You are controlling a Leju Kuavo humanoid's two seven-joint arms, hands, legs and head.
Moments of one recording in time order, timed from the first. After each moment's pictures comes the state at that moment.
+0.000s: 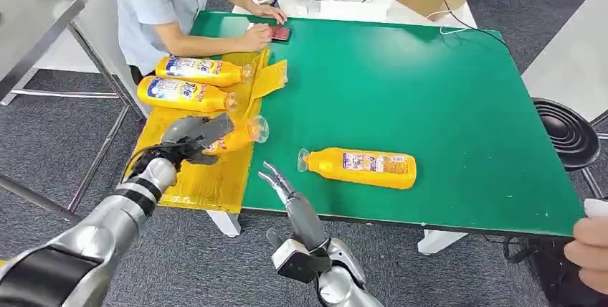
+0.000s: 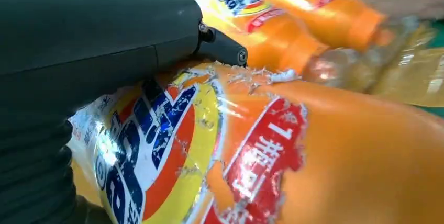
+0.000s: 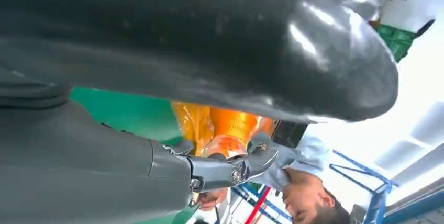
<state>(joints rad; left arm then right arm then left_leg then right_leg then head) -0.80 0.02 -0.36 -0.50 -0.64 0.08 0.00 -0.18 0.24 0.65 -1.07 0.28 -0.22 -0.62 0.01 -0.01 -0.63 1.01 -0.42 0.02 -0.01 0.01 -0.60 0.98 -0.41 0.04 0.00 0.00</state>
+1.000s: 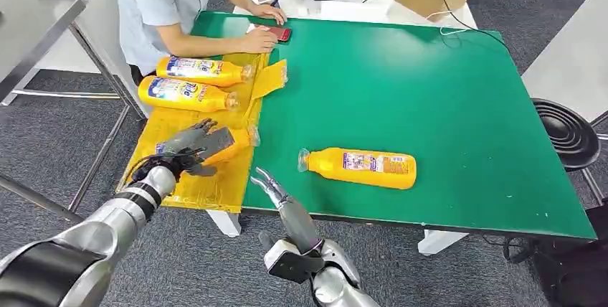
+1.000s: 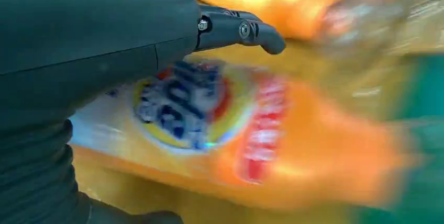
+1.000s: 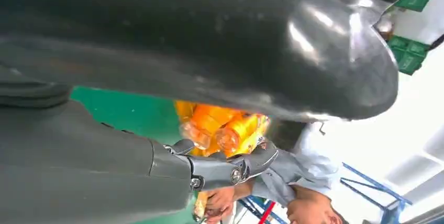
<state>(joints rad) -0.78 0.00 -0.34 -0.39 -0.56 0.06 -0.24 -0.20 0.26 0.67 -0.97 0.29 -0.25 -0.63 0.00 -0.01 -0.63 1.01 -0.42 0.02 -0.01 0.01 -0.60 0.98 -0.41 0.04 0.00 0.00</state>
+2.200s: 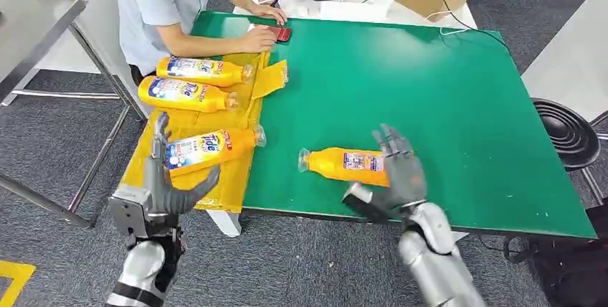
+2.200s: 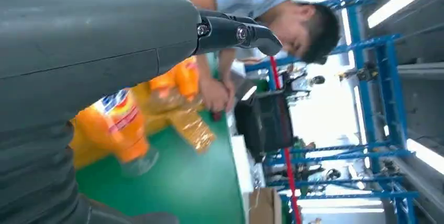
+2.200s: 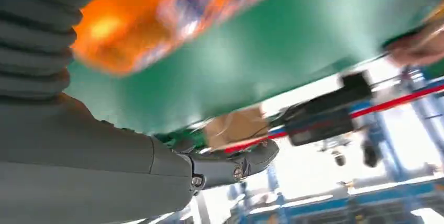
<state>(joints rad) -0.07 -0.09 -0.23 -1.51 -0.06 0.27 -0.51 -0.33 -0.03 0.31 -1.00 0.86 -0.51 -0.26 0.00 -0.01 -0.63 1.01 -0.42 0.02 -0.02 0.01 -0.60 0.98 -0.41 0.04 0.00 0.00</state>
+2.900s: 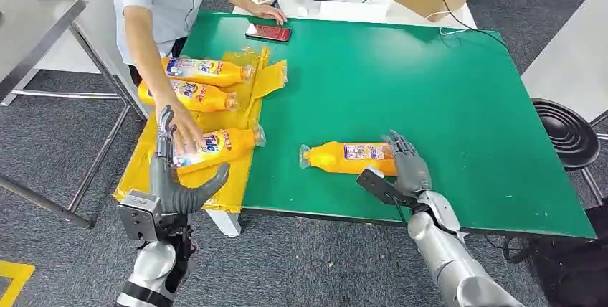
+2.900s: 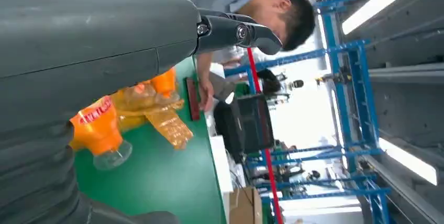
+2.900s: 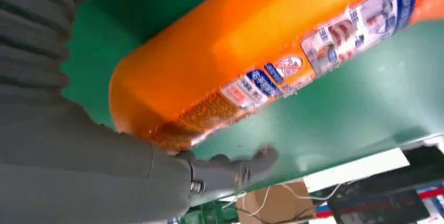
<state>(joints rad) -0.09 -0.11 -0.29 -1.54 -0.08 0.33 -0.55 -0.52 -0.01 0.20 -0.57 0.77 -0.37 -0.35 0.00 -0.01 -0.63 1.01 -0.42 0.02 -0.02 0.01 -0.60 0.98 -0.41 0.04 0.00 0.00</state>
